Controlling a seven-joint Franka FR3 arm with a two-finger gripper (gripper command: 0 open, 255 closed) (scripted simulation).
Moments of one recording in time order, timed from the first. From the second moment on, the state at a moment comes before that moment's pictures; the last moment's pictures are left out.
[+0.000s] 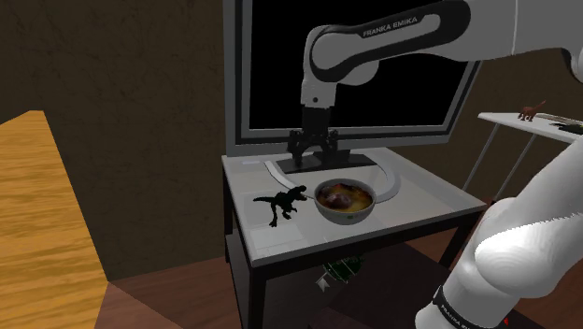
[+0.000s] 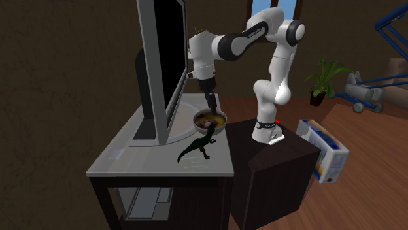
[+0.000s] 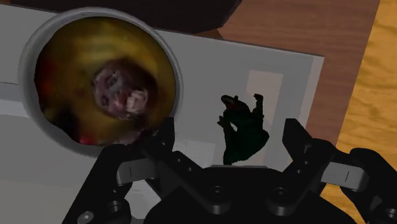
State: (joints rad) arm 0.03 -0.23 0.12 -2.16 0.16 1.78 0.33
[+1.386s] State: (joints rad) arm 0.06 0.16 0.16 -2.06 0.15 1.94 0.41
